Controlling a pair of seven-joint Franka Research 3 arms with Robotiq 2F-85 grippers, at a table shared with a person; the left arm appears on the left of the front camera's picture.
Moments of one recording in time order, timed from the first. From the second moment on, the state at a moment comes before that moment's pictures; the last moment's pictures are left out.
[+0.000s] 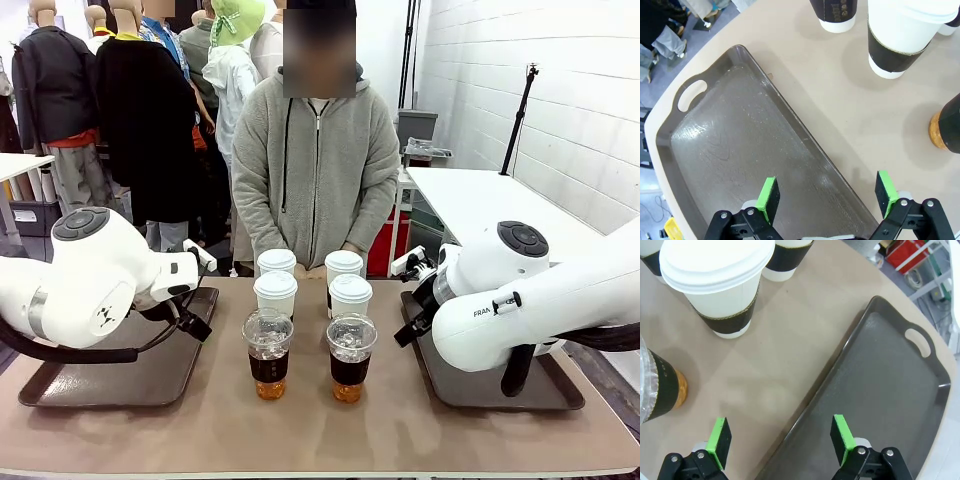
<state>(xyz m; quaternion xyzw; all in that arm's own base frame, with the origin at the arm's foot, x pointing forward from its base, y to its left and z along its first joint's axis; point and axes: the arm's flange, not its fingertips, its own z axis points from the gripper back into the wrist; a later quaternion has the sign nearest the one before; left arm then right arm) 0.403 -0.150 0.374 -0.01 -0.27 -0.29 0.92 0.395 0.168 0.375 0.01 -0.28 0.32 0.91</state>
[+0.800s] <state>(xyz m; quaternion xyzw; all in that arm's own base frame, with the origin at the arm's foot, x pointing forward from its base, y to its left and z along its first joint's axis) 0.398 -0.149 0.486 0.02 -0.32 -0.30 0.90 0.377 0.154 0.478 0.03 -0.34 0.31 0.88</state>
